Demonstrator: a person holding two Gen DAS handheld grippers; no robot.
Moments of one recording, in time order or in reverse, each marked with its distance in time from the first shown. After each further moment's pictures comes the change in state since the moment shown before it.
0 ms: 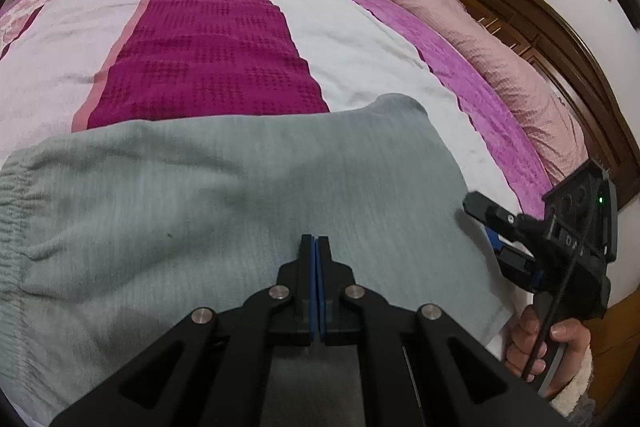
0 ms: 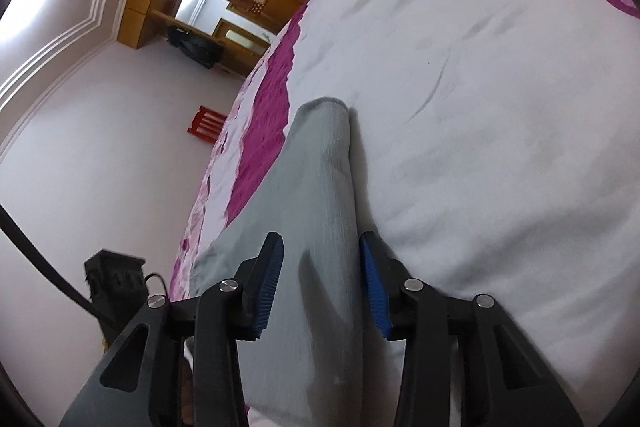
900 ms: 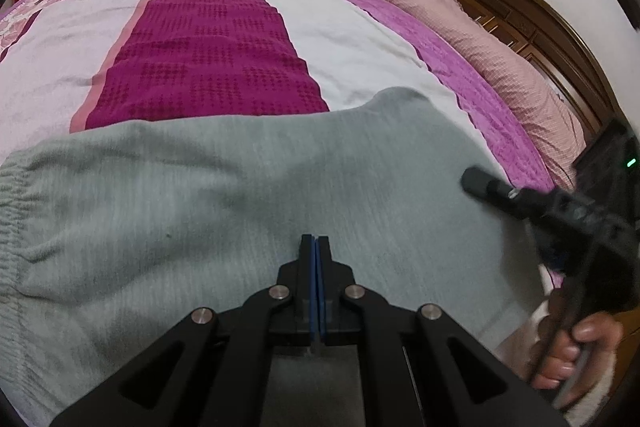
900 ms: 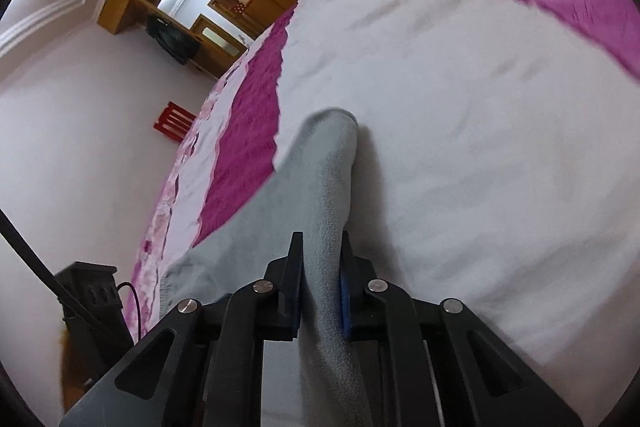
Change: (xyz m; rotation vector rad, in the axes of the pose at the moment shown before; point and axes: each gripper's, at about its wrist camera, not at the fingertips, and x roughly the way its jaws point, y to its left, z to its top) left arm 0.003 0.002 -0.002 0.013 -0.010 -0.005; right arm 0.000 0.055 0.003 -0.119 -0.037 -0.188
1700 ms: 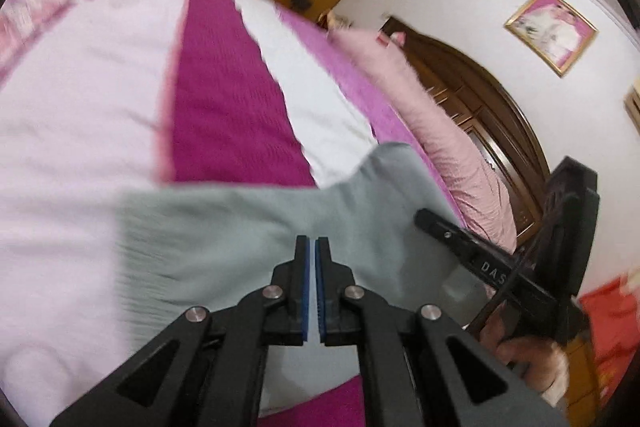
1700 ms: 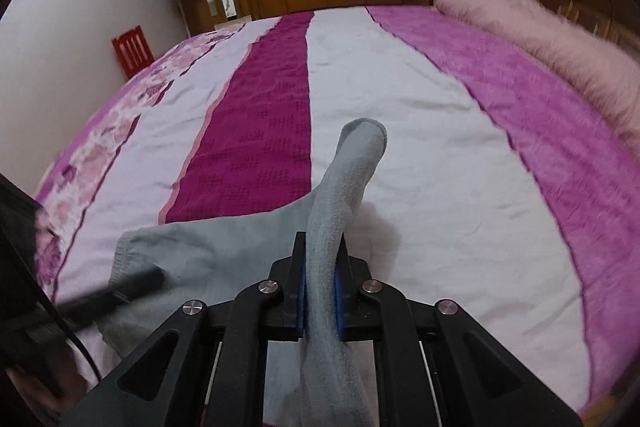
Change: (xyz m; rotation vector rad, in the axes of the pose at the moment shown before) left arm -0.107 0.092 0.010 -0.116 -0.173 -0.275; right arm -0.002 0.154 -0.025 -0.491 -0.054 -0.456
